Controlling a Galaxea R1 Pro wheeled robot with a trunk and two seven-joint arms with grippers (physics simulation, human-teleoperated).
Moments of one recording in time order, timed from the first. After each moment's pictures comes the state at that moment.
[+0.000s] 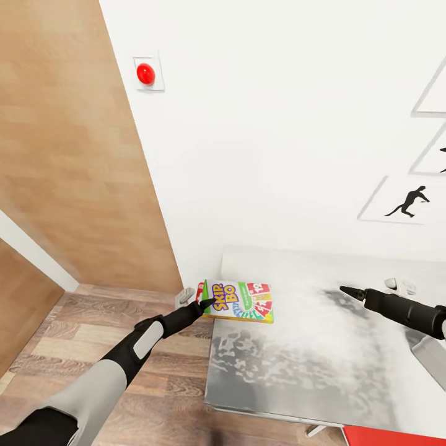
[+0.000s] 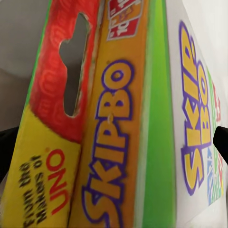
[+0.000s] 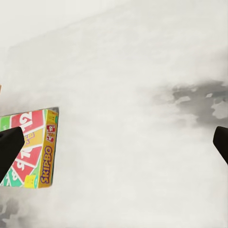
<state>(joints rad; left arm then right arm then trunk) -0.78 -0.02 -0.29 -0.47 0.87 0.34 -0.46 -0.40 -0.39 -0.35 -1.58 -0.58 1.04 0.33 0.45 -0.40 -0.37</state>
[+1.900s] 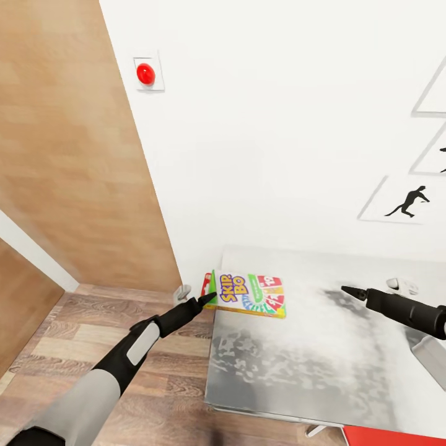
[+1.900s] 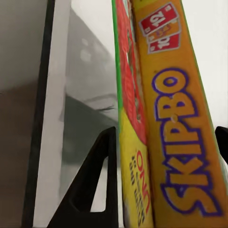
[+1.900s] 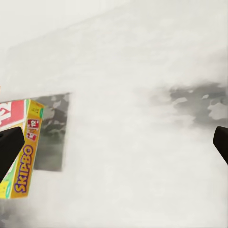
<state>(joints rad) -0.72 0.01 -0.28 -0.61 0.88 0.32 -0.60 -0.40 -0.40 -0.36 -1.58 -0.58 1.04 0.33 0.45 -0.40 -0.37</state>
